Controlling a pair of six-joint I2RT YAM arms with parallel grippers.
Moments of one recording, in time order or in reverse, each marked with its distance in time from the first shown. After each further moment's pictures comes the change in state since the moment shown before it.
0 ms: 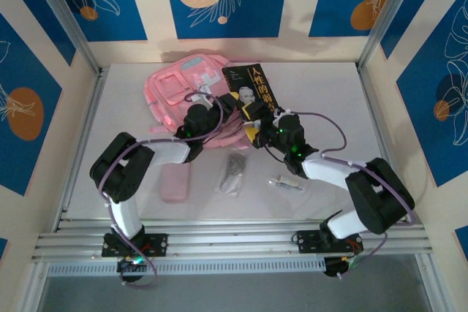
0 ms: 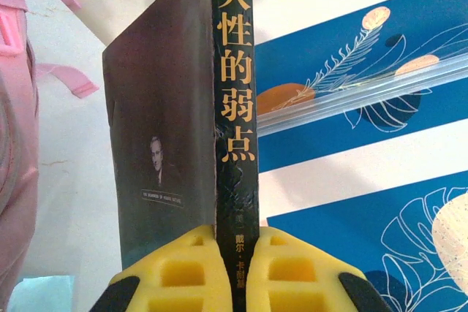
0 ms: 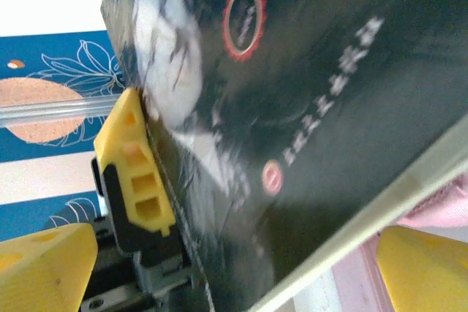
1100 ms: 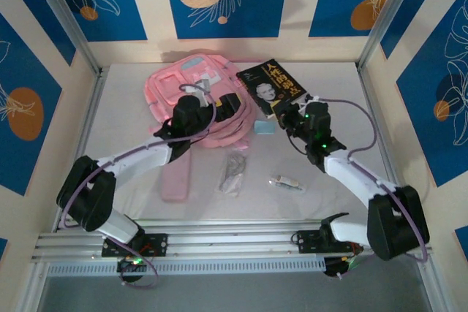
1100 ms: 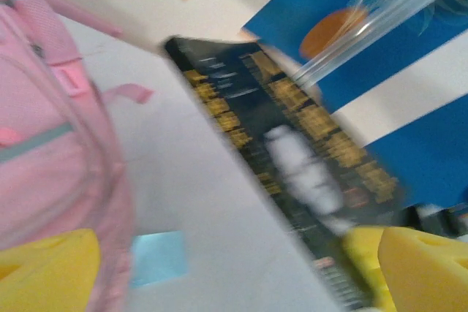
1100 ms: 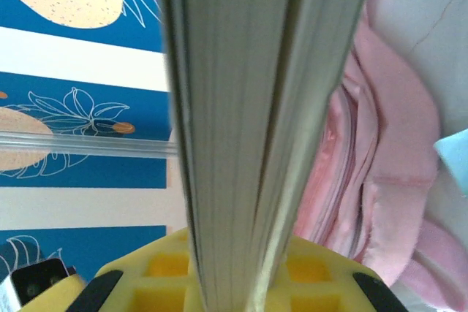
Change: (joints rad) left arm 0.018 -0.301 0.063 -0.619 0.043 0.509; right arm -0.252 -0.257 0.079 -0.414 -0.055 -0.332
